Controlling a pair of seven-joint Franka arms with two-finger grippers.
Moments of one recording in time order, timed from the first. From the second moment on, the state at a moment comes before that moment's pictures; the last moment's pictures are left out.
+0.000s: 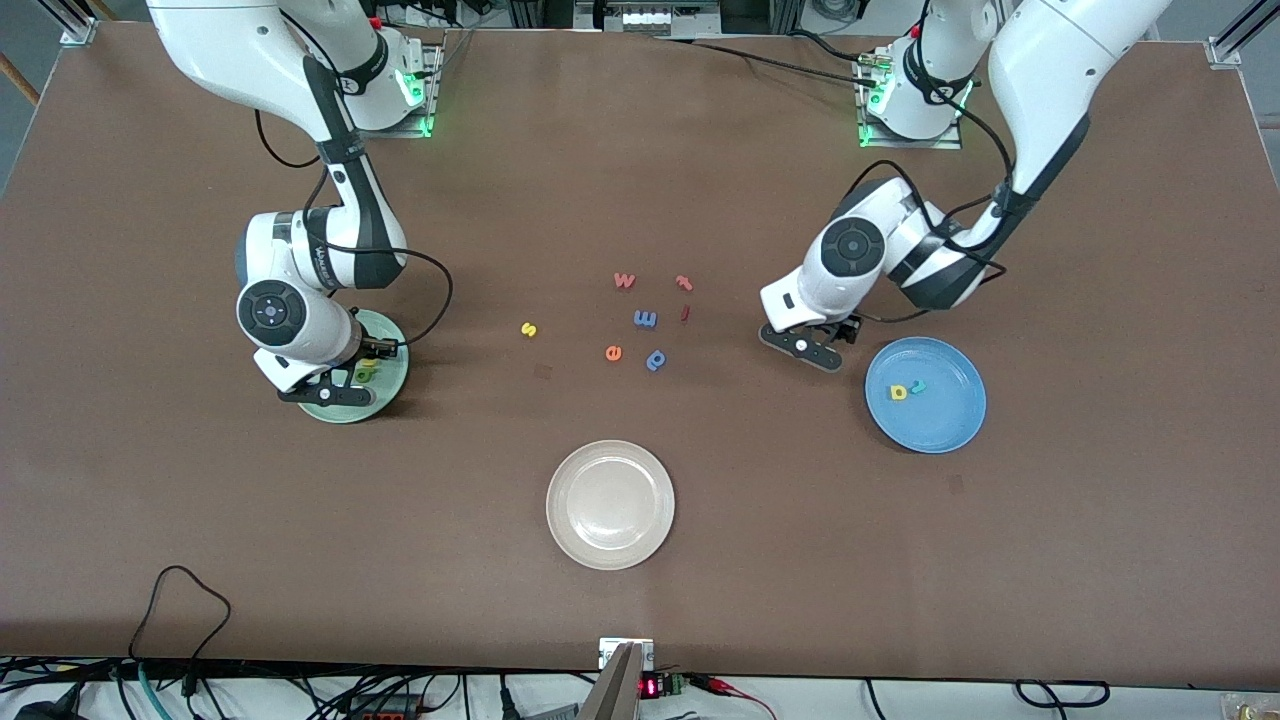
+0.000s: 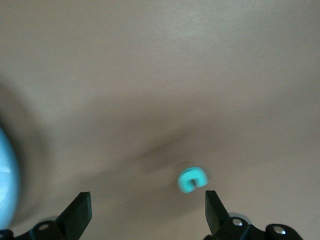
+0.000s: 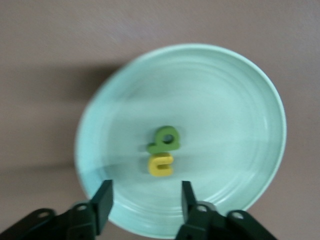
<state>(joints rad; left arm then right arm) 0.24 0.54 -0.73 -2.14 0.48 2.37 -0.45 0.56 0.47 -0.37 -1.98 0.09 2.22 0.19</state>
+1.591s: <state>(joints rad) 0.21 0.60 -0.73 -2.16 0.62 2.44 -0.63 0.89 0.61 -0.32 -1.90 0.30 2.31 0.59</state>
